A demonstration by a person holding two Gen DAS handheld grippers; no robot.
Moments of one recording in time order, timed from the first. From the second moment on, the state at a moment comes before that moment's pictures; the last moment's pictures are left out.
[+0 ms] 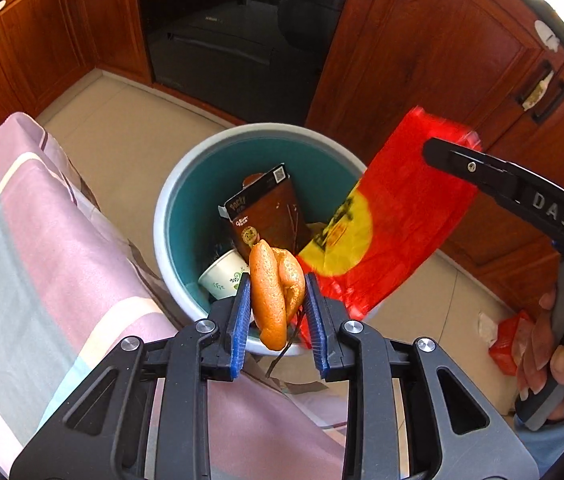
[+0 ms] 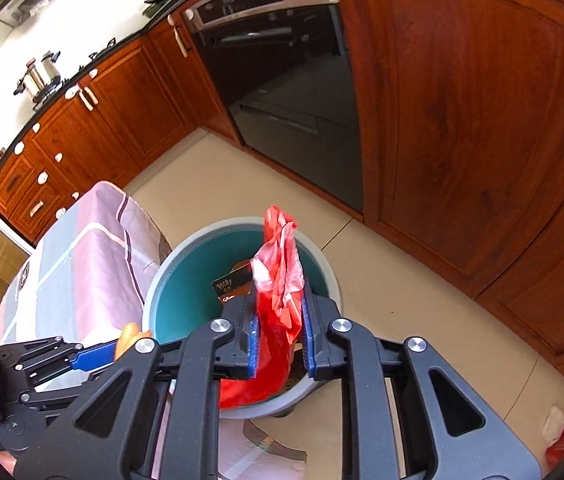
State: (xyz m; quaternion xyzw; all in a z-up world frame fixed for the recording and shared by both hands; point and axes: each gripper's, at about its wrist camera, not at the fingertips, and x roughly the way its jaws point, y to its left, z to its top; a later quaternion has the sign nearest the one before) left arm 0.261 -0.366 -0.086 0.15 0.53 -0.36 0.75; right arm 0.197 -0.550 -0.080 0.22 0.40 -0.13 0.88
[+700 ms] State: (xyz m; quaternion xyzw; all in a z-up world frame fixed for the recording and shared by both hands) left arm 0.247 -0.327 -0.042 0.14 0.49 -0.32 0.80; right arm 0.185 -0.529 -0.061 0.25 0.40 -0.11 0.87
